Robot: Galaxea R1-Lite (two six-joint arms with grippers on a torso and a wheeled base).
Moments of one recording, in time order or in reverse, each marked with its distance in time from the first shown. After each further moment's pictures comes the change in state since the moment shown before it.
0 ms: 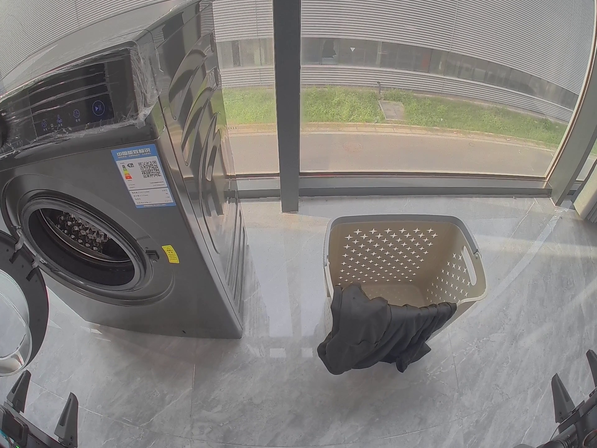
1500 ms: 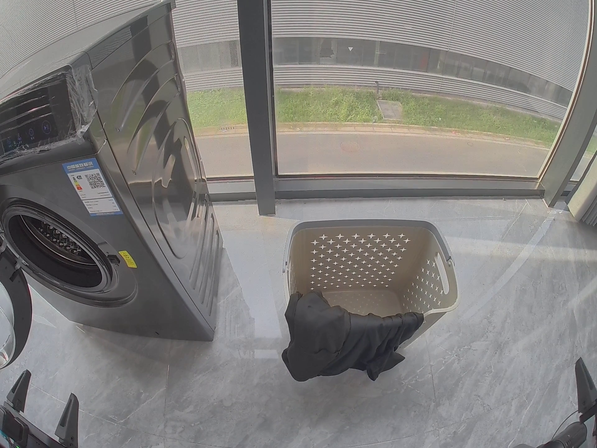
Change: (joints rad) left arm 0.000 0.000 0.000 -0.002 -0.007 0.009; right arm 0.000 0.019 -0.144 0.029 0.026 -0.005
